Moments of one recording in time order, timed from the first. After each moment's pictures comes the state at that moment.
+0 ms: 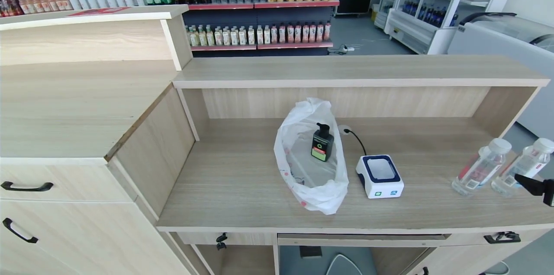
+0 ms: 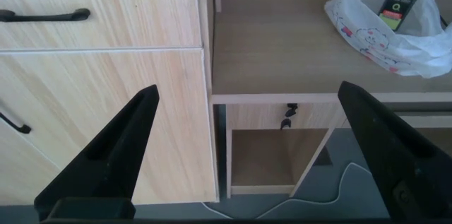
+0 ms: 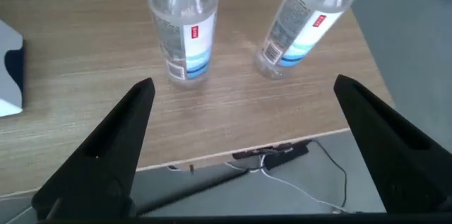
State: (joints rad) left arm -0.01 0.00 0.00 0.00 -0.04 0.00; right arm -0.70 1.82 -0.48 -1.01 0.44 -0.33
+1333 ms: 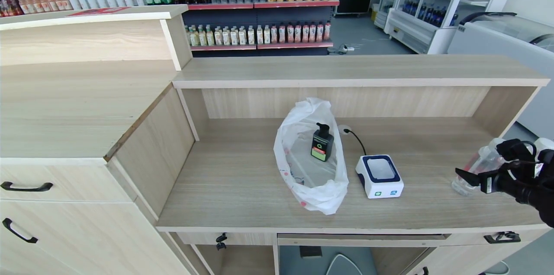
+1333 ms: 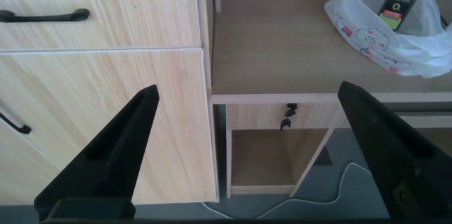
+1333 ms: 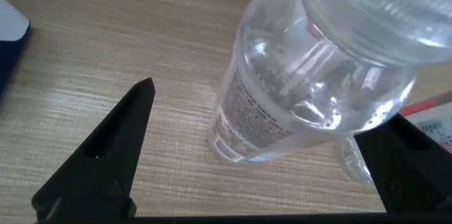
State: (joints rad) left arm -0.01 0.00 0.00 0.00 -0.04 0.00; right arm -0.52 2.24 -0.78 -1.13 0.50 -0.42
